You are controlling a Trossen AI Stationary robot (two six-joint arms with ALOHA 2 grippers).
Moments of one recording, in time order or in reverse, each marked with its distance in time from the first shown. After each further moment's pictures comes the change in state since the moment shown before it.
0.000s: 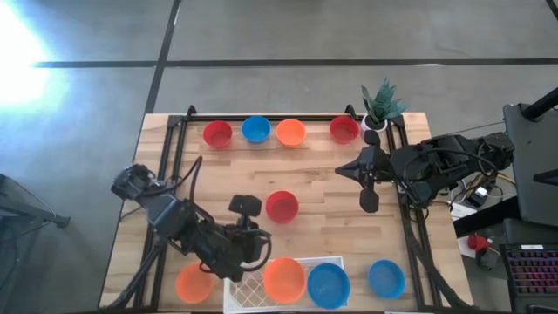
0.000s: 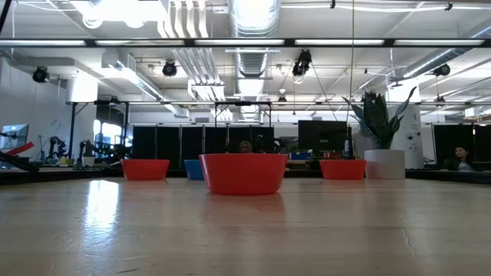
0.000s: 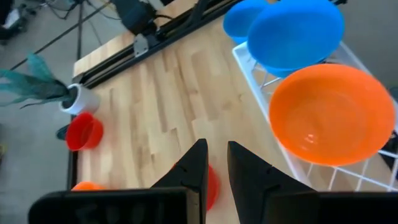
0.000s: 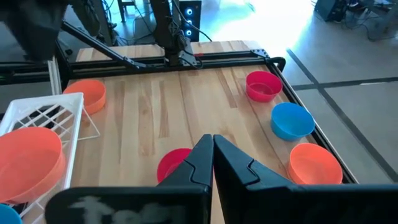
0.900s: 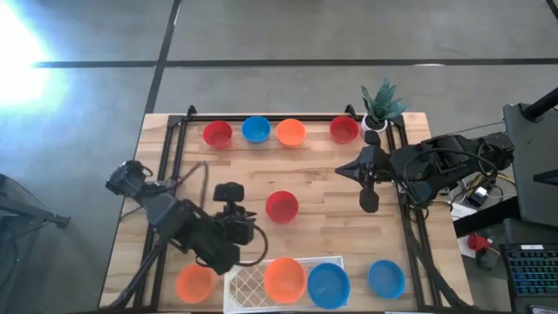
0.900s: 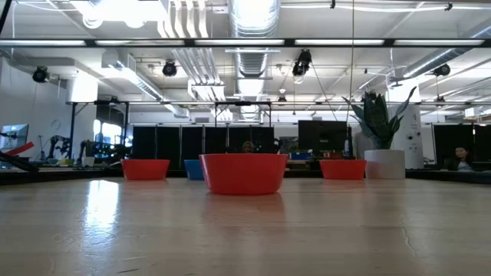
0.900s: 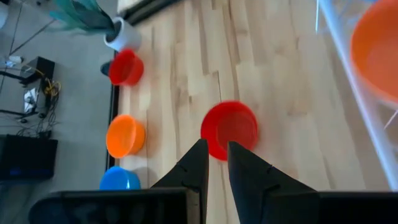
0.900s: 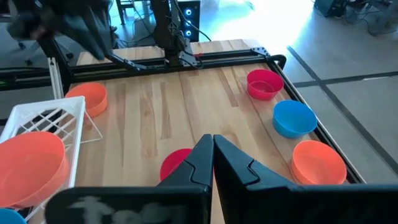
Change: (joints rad) left arm 0.002 -0.067 -0.181 -0.155 -0.170 -0.213; right arm 0.000 0.000 0.000 0.000 0.001 0.030
